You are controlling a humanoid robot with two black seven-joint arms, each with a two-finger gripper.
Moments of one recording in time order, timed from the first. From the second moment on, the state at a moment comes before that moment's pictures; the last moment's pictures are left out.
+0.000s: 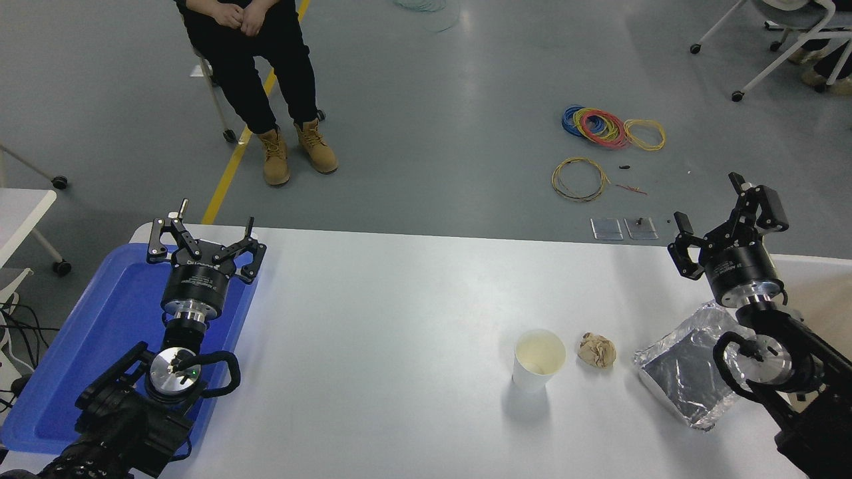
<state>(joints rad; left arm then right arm) -0.50 0.13 -1.12 -0.54 -0.09 -0.62 -0.36 0.40 -0.41 0.99 0.87 -0.29 0.14 0.45</state>
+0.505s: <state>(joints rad) -0.50 0.13 -1.12 -0.54 -0.09 -0.62 -0.36 0.50 -0.65 0.75 0.84 -0.27 0.14 0.44</state>
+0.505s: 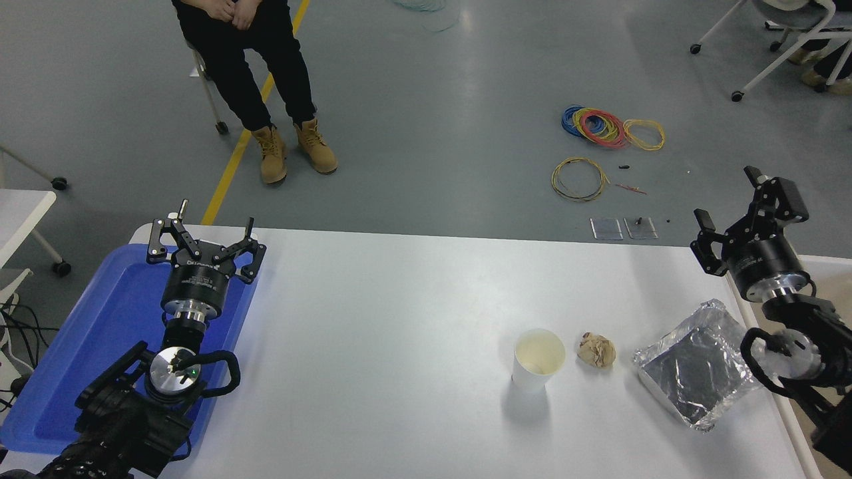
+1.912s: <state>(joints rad) -0.50 0.13 -1.12 -0.54 -0.09 -0.62 -0.36 2.00 -0.51 -1.48 1.04 -0.21 0.67 0.35</state>
